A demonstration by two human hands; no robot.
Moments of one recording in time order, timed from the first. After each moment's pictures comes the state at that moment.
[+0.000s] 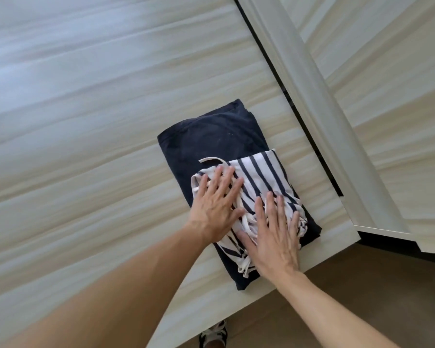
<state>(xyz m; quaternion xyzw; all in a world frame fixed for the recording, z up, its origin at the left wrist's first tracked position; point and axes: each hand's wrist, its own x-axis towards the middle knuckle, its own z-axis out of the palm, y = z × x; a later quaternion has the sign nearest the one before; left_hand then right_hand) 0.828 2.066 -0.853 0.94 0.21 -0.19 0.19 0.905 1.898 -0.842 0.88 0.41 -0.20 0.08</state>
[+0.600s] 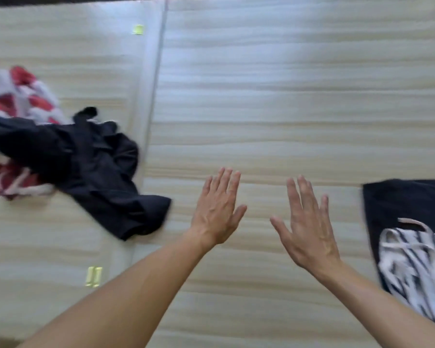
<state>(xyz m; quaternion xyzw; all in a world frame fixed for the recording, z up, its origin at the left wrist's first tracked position) 0.450 2.252 -0.758 0.85 0.49 -0.07 0.19 0.646 2.163 -0.752 0.76 0.62 -0.21 -0.05</state>
